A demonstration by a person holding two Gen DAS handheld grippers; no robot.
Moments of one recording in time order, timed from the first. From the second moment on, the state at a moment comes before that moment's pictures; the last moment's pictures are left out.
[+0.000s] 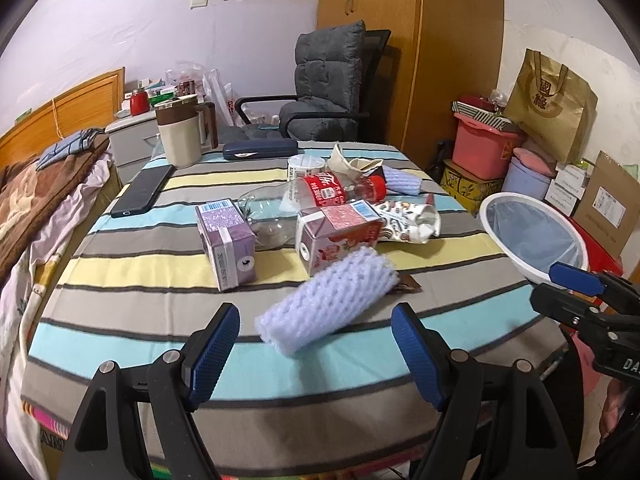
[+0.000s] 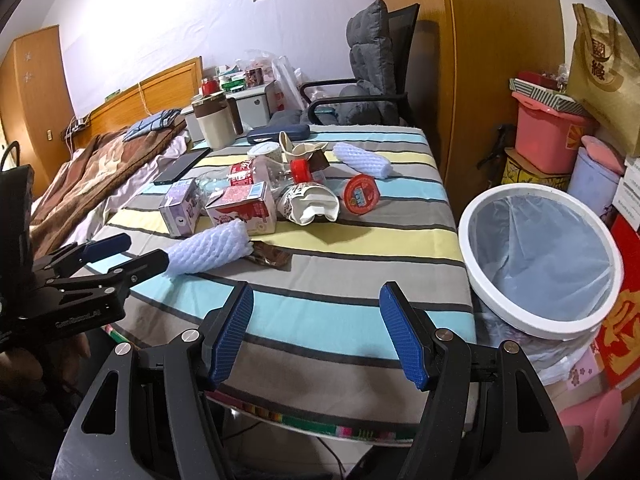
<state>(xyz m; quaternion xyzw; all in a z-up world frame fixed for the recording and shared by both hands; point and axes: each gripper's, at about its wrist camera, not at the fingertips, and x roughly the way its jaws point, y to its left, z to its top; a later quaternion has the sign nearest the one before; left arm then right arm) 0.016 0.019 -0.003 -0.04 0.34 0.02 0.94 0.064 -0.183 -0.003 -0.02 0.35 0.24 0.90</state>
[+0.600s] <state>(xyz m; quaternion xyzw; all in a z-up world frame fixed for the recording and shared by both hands) 0.072 0.020 -0.040 -0.02 0.38 -0.04 0.92 0.124 -0.167 -0.014 -0.03 0.37 0.26 0.89</state>
